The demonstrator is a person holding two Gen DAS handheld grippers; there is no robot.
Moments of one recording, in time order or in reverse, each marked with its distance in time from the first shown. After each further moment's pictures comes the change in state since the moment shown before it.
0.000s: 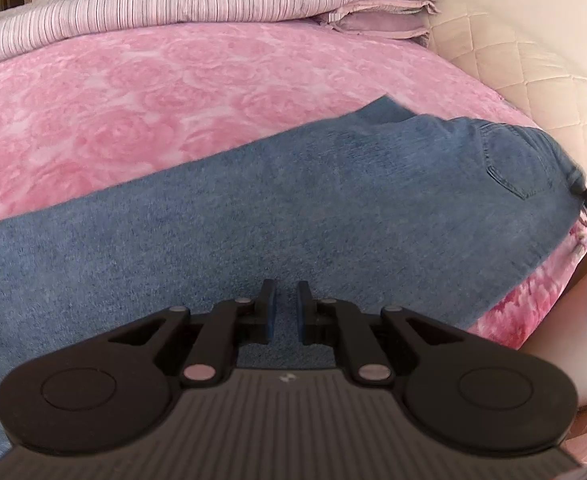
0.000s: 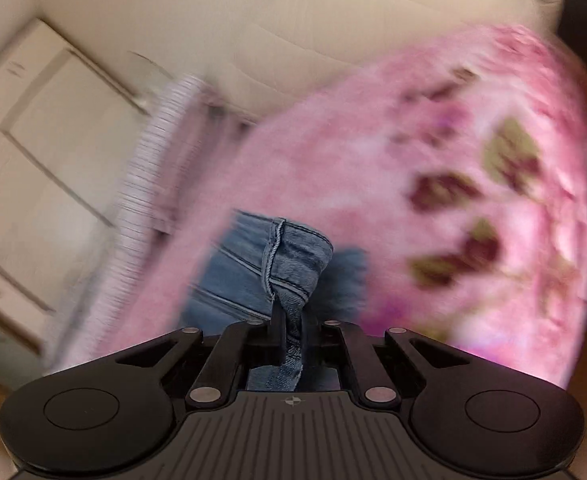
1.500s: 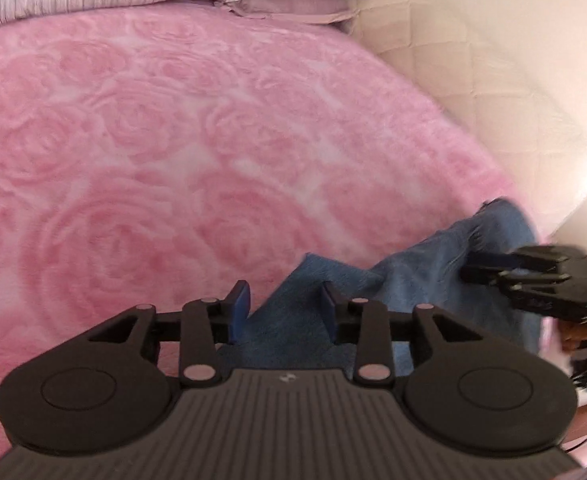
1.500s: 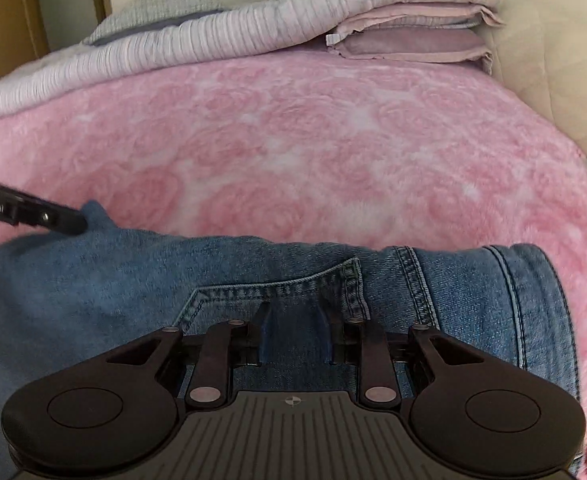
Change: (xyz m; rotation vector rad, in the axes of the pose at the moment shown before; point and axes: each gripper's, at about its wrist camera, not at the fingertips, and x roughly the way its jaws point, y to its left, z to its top) left arm 0.178 -0.040 0.184 0.022 0.099 -0.408; right arm 0.112 0.159 -0.055 -0.999 0.400 0.056
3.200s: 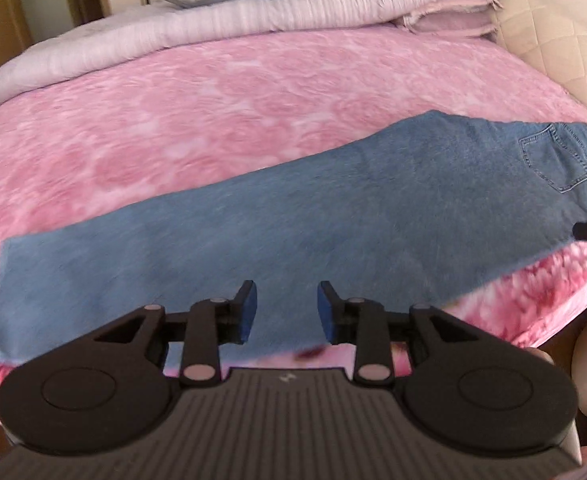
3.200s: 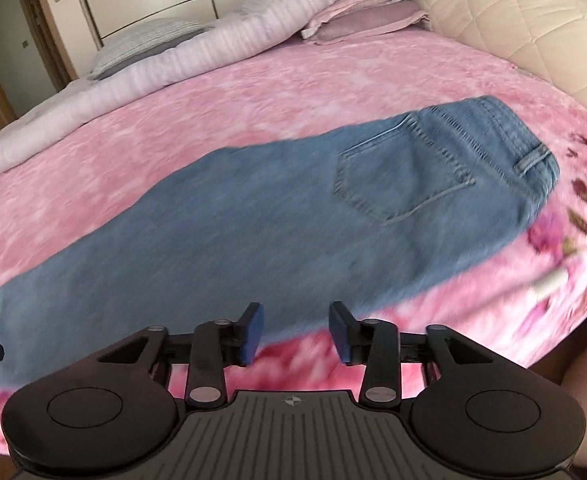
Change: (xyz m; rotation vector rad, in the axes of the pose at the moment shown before) left arm -0.268 -0.079 -0.238 -0.073 -0.106 0.712; right arm -0.140 0.157 -0.098 0.260 0.001 -0.034
